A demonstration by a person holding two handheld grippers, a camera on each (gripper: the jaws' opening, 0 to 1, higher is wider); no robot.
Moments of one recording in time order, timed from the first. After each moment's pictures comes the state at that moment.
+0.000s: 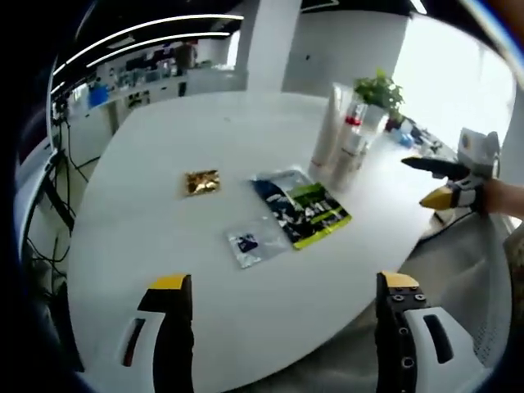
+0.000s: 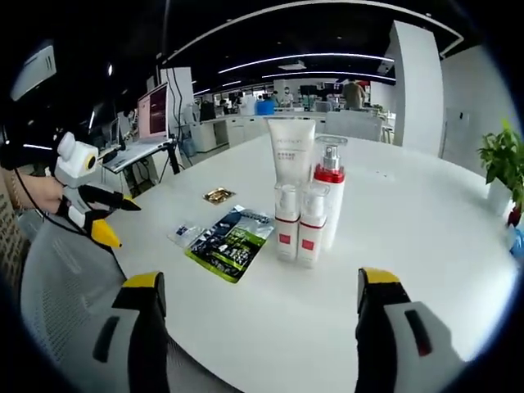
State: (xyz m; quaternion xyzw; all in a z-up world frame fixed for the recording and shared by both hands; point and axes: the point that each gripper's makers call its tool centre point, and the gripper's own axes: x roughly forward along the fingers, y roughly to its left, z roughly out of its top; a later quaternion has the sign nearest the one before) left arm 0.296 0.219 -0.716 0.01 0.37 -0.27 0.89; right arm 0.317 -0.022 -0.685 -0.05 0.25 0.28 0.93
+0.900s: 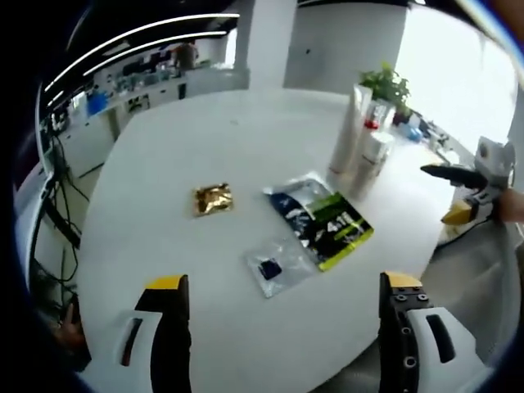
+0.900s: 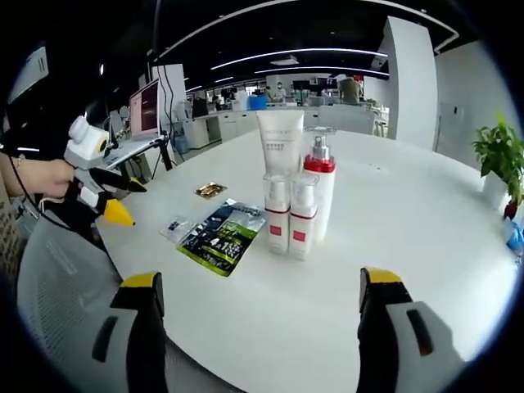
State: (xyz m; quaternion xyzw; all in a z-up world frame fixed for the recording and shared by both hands) left arm 0.349 0.222 -0.713 0.04 0.38 -0.27 0.89; right arm 0.318 -0.030 -0.693 -0.05 0.26 0.26 0.93
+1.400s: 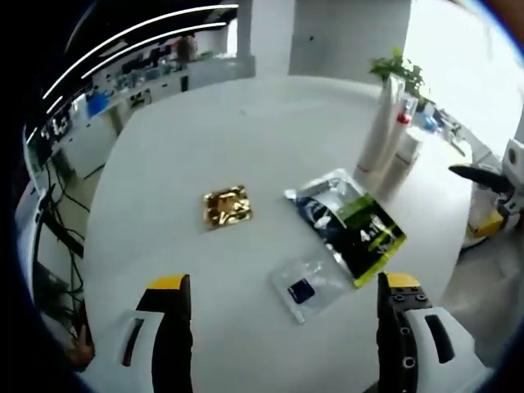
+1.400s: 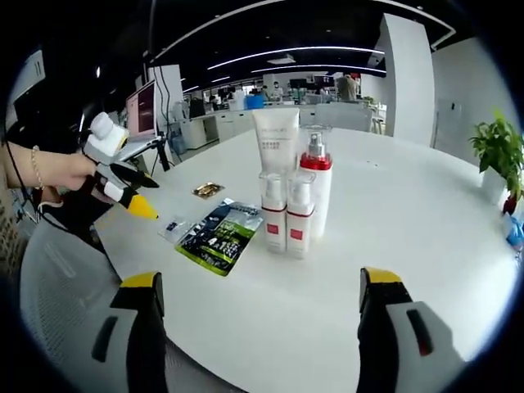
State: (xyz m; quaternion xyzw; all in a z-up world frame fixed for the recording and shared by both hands) left arm 0.391 0.227 -0.732 0.07 0.41 -0.25 0.88; right arm 0.319 -0.033 -0.694 -0.04 0.27 0.25 0.93
